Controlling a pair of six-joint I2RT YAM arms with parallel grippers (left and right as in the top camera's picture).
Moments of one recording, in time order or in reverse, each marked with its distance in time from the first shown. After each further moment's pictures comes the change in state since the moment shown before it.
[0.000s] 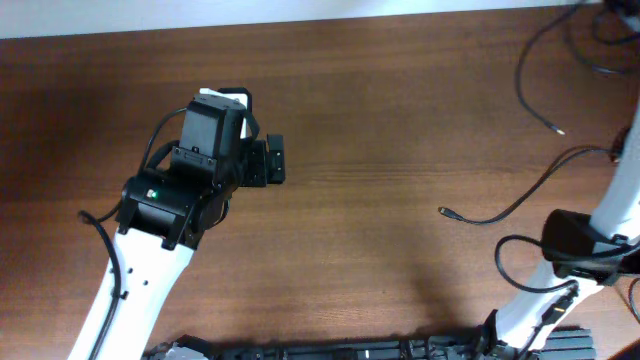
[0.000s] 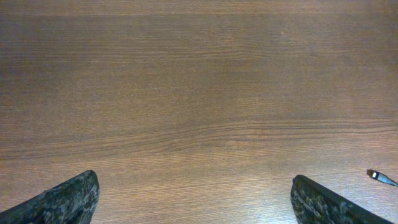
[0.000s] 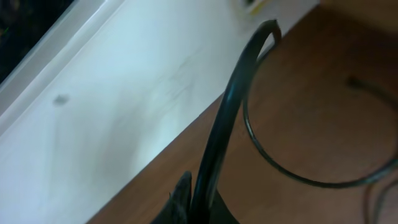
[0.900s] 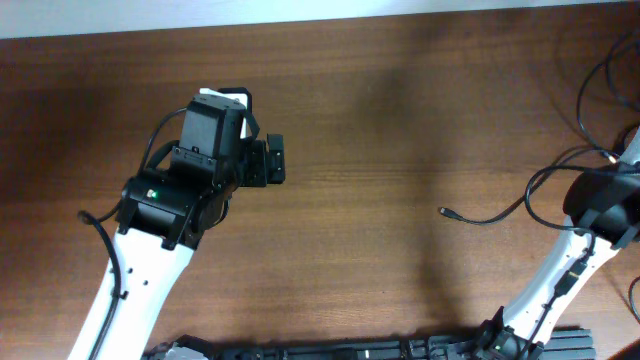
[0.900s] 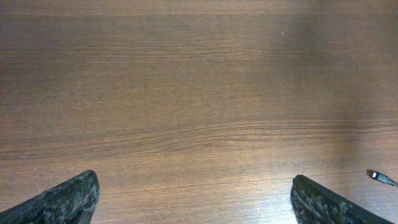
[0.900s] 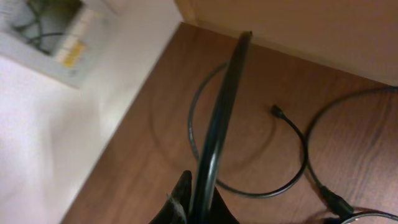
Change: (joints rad) left arm 0.000 0.000 0.000 0.000 0.000 0.000; right arm -0.227 0.357 -0.005 0.192 0.187 -0.002
